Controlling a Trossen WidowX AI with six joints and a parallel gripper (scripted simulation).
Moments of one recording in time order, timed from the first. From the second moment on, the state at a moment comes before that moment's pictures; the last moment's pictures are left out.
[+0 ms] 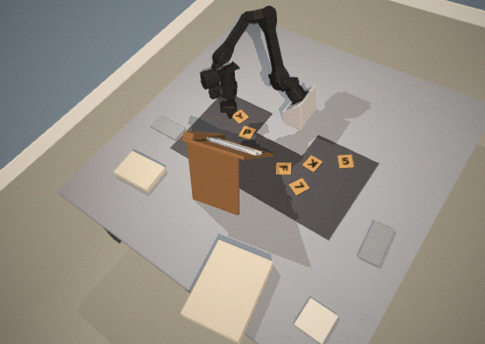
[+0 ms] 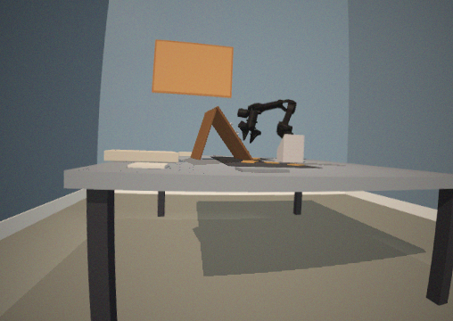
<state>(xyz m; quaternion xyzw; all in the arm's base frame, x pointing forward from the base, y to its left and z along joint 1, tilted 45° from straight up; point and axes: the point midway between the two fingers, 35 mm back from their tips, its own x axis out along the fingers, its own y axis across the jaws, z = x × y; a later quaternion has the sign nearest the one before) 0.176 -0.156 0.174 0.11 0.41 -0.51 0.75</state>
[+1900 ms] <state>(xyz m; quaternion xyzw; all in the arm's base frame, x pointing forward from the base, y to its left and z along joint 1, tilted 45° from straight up) 0.102 -0.224 0.125 0.38 0.13 -0.72 0.56</state>
